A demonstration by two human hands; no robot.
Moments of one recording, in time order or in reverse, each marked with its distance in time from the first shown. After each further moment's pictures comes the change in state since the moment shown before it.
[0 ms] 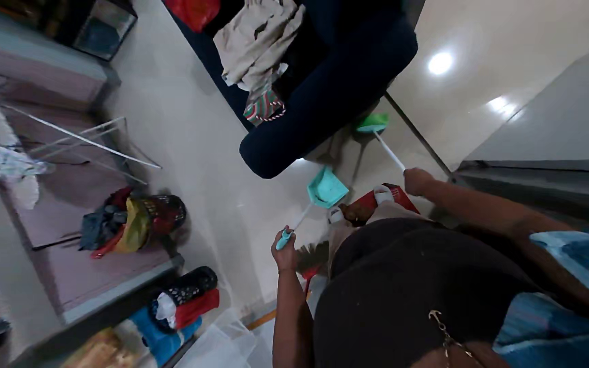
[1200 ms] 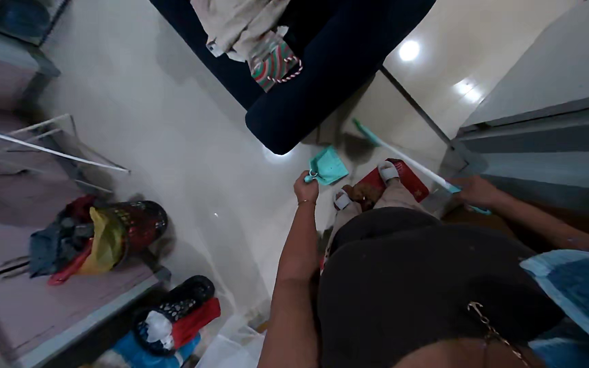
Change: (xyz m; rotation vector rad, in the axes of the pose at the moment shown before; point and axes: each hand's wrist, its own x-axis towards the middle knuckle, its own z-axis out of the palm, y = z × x) left_hand 0.132 -0.022 -0.003 0.378 -0.438 0.037; right_hand -0.130 -0.043 0.131 0.624 0.105 0.215
